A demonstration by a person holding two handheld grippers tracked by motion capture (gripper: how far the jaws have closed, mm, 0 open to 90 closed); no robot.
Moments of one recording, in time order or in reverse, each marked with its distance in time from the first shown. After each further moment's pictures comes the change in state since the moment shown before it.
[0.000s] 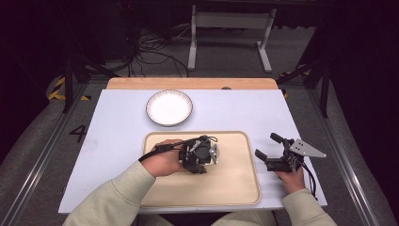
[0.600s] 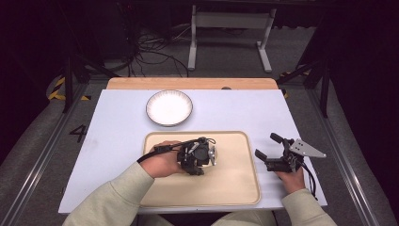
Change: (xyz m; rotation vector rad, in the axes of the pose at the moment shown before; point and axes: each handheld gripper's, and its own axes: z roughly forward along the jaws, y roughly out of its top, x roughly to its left) left arm 0.000 -0.006 0.005 0.023 -0.023 -0.024; right arm 0.000 0.000 0.000 0.001 0.000 -0.003
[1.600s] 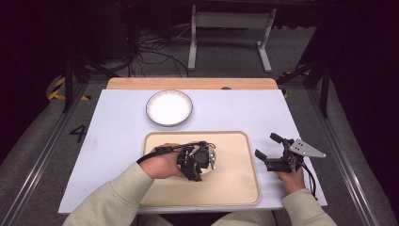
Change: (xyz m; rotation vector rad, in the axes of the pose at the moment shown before) left arm -0.003 -0.001 0.011 0.047 -0.069 0.003; right arm 0.000 0.000 0.000 0.001 0.001 -0.003
